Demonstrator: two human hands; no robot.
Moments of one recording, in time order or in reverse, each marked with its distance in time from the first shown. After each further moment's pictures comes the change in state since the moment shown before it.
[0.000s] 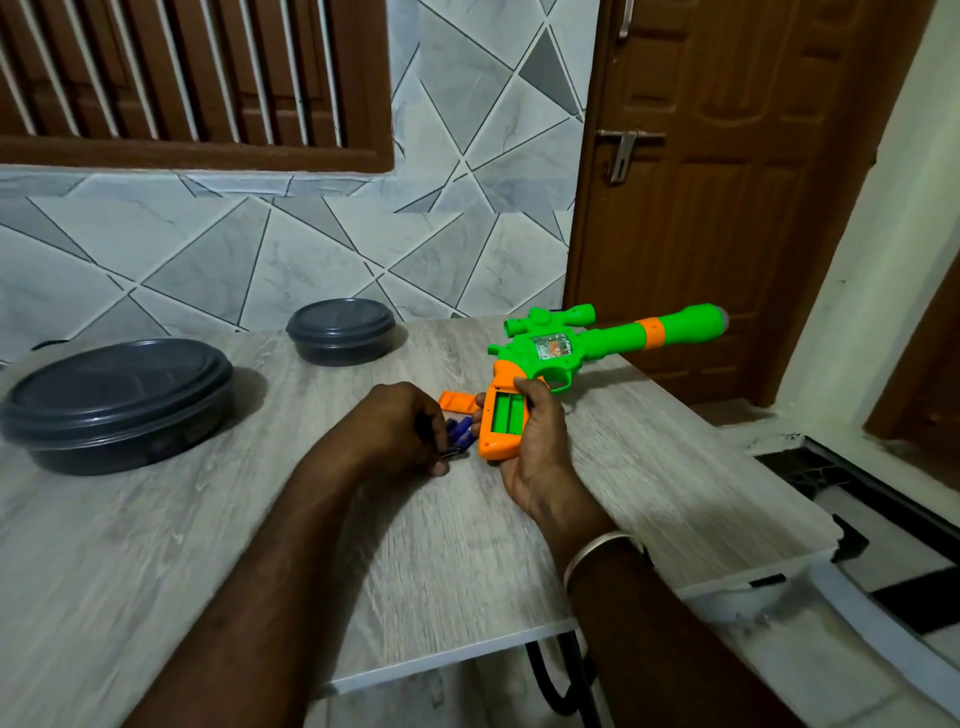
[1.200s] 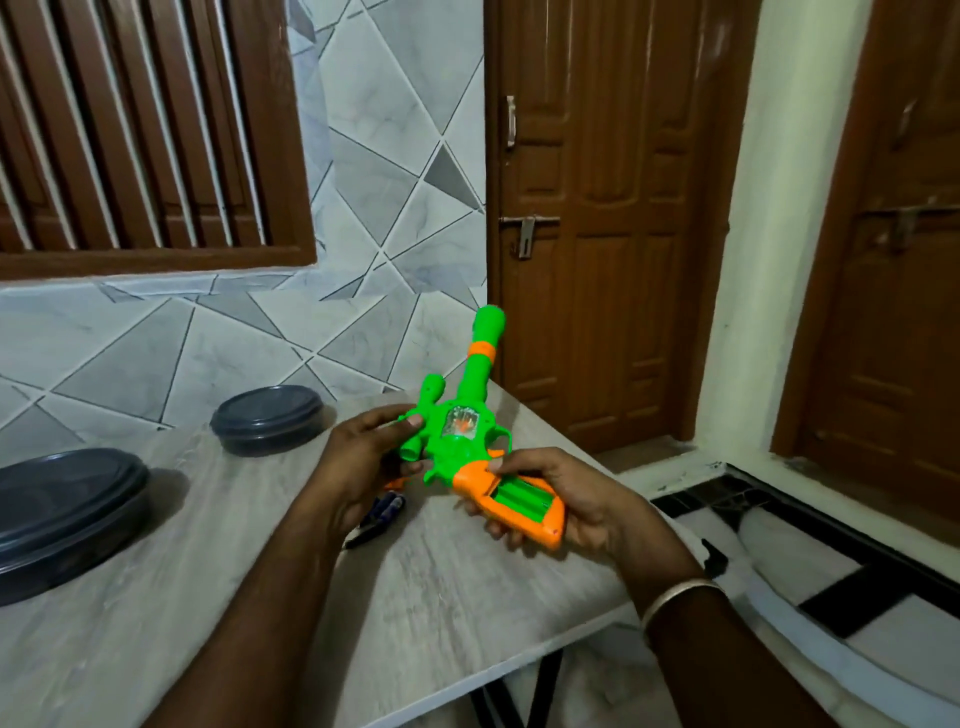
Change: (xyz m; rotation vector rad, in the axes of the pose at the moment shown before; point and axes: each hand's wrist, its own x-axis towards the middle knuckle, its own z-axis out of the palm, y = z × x) left_hand 0.038 0.066 0.014 -1.340 0.172 -0.045; right_hand -0.062 -0.131 -0.072 -0.447 -0.427 0.380
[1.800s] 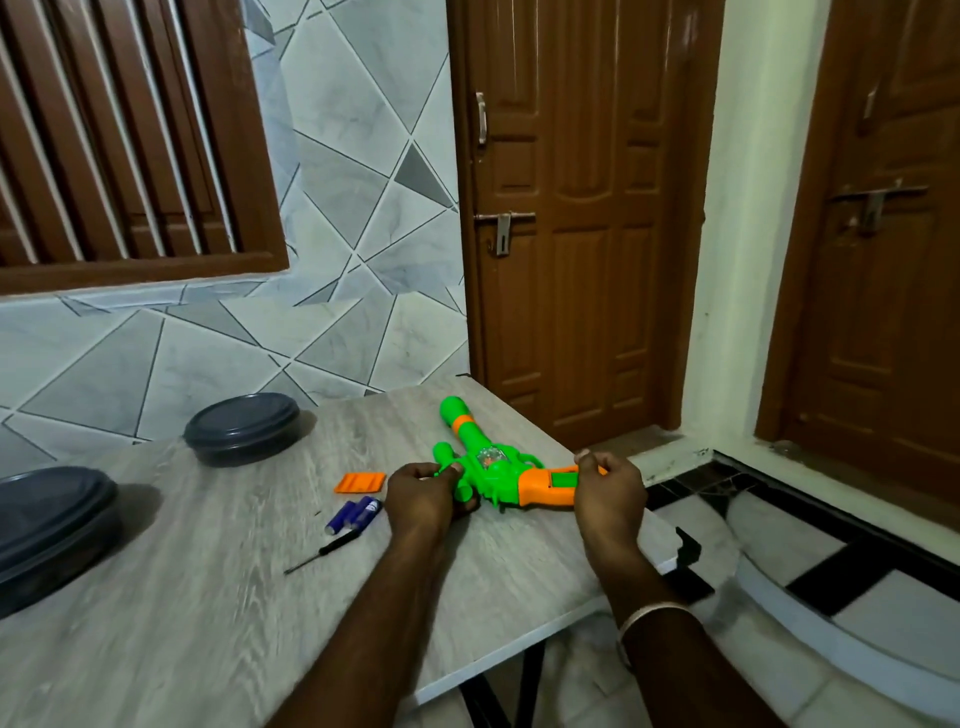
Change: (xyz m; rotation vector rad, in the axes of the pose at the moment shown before) left_hand 0.006 -0.087 0.073 0.068 0.340 -0.134; right_hand 0.020 0.051 -0.073 -0.271 1.316 -0.389
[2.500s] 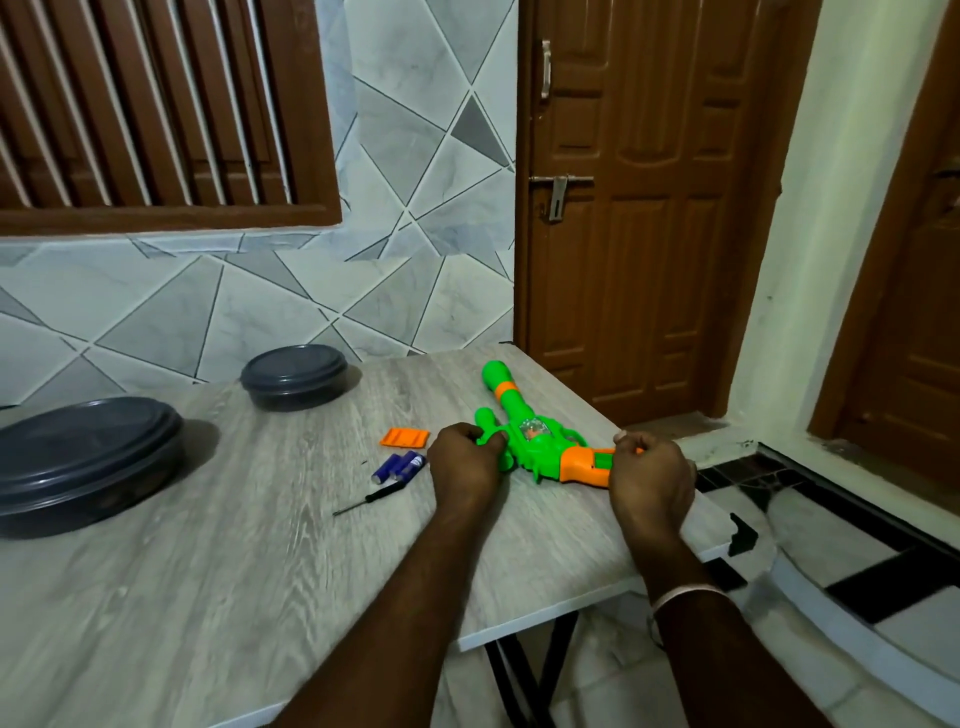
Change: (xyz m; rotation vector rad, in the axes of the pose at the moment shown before) left_hand 0.010 -0.010 -0.007 0.500 0.105 0.302; right_hand -0.005 0.009 0.010 -0.361 0.096 -0.140
